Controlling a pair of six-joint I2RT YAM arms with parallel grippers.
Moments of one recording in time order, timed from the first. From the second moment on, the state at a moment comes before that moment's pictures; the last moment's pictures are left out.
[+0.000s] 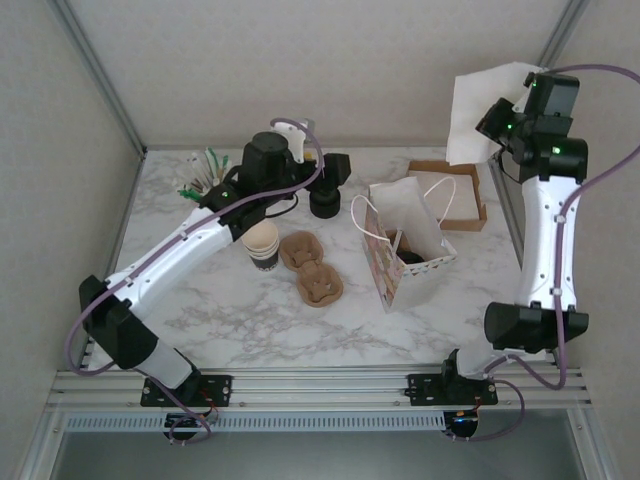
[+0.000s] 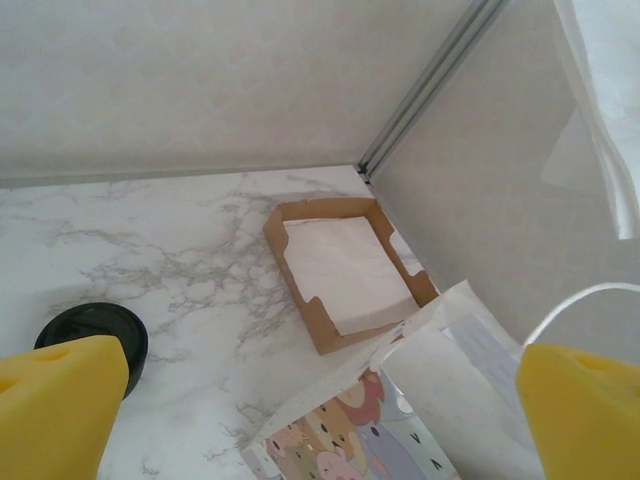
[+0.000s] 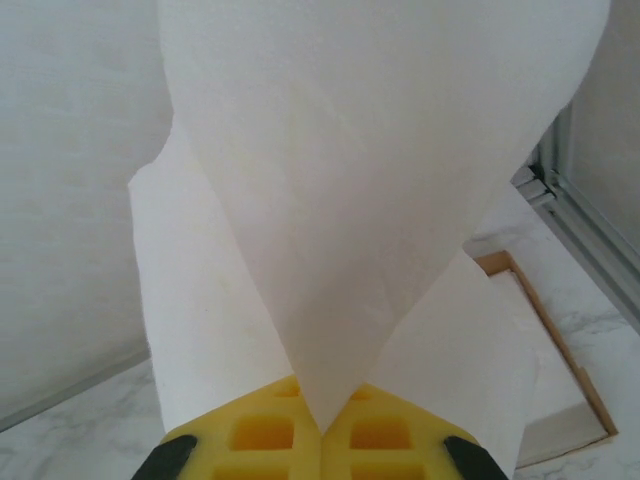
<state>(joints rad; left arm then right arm) -0.65 1.53 1.54 -0.27 0.04 -0.47 -0.08 1.55 2.05 -0.95 -0.12 0.43</state>
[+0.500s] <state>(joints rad) -0.74 1.30 1.39 -0.19 0.00 -0.45 -0.08 1.30 1.98 -0.96 -0.45 0.49</state>
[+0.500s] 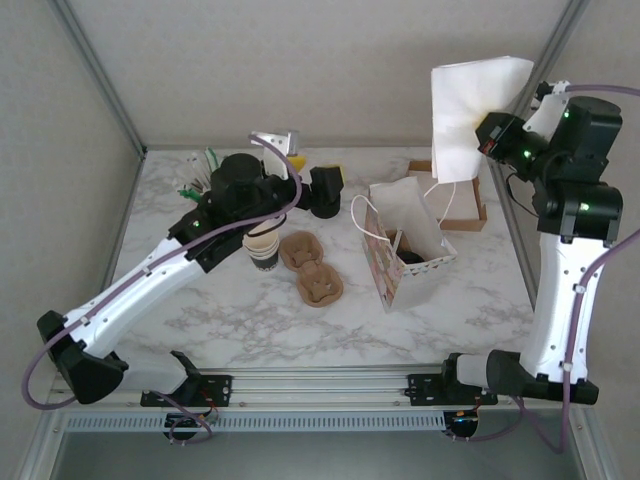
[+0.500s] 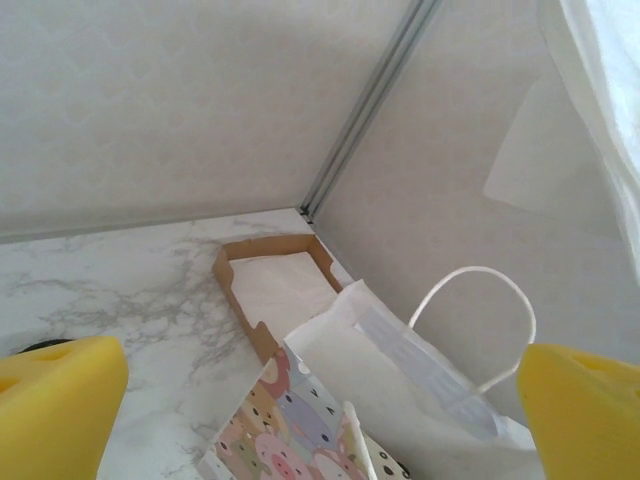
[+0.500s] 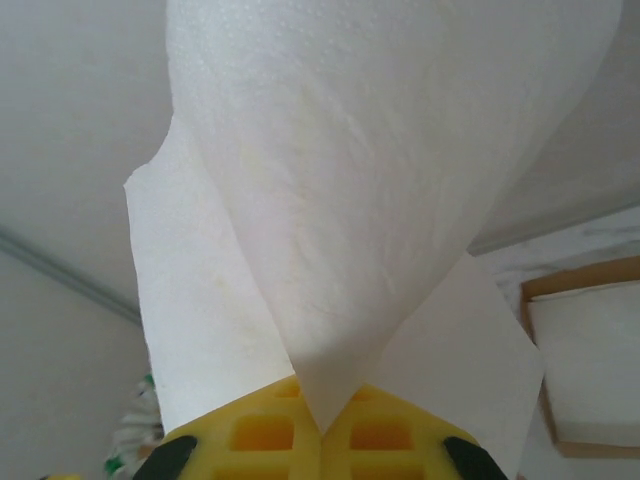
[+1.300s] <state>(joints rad) -0.82 1.15 1.25 -0.10 -0.04 -0.45 0.02 1.19 1.77 -0.95 -1.01 0.63</state>
